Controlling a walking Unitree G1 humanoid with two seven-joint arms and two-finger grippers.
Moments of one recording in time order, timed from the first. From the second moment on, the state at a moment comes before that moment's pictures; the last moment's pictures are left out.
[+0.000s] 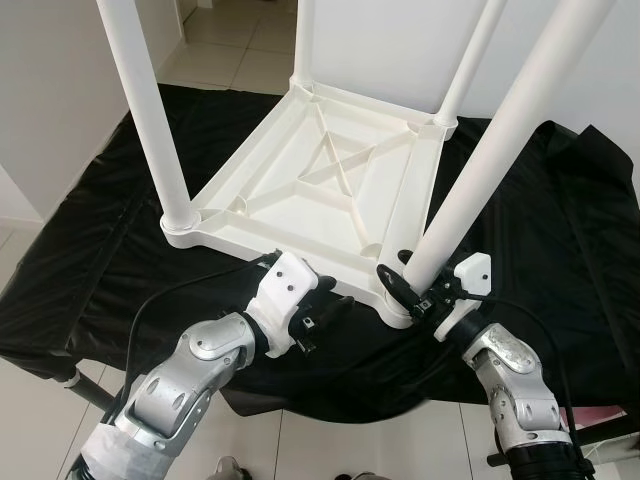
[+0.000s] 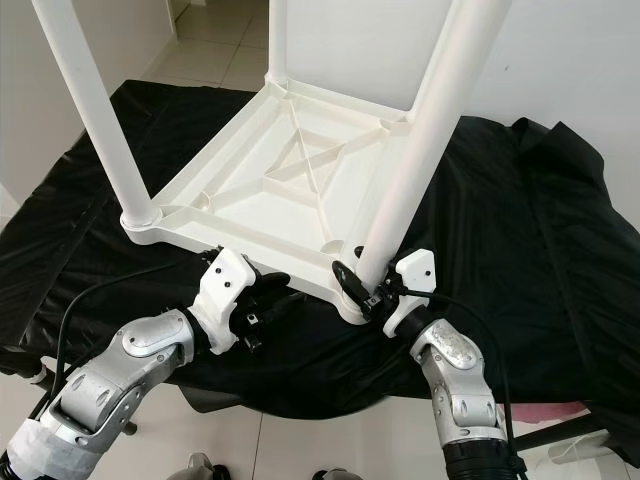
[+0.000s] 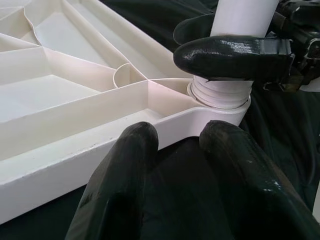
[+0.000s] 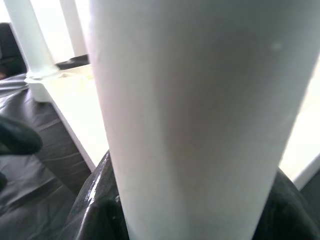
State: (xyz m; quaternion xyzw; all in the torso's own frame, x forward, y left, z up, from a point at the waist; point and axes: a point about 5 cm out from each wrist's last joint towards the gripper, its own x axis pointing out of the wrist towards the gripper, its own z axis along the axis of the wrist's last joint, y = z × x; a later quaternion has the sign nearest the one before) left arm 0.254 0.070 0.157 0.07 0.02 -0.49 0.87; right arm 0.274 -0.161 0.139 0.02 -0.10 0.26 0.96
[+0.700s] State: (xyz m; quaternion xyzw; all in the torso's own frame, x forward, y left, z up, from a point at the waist) left arm 0.255 0.063 0.155 0.05 0.01 -0.49 0.87; right arm 0.249 -0.147 0.129 0.07 -0.09 0.01 0.99
